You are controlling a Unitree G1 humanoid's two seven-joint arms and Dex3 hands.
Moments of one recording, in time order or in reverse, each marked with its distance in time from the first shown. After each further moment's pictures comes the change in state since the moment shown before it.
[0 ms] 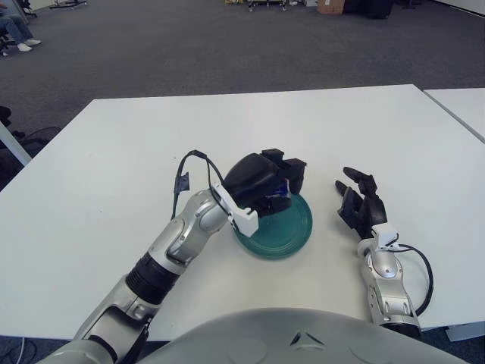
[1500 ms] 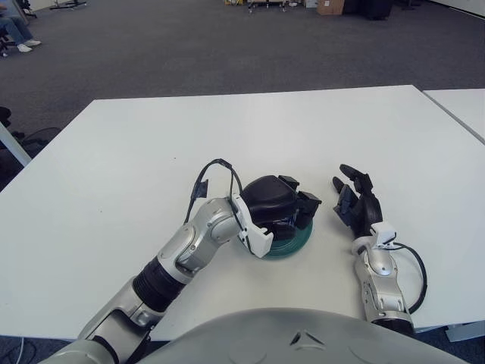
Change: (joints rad) left arm -0.011 -0.028 -0.089 0.018 0.058 0.040 -0.234; right arm -0.030 0.033 -0.009 0.052 0.079 -0.036 0.036
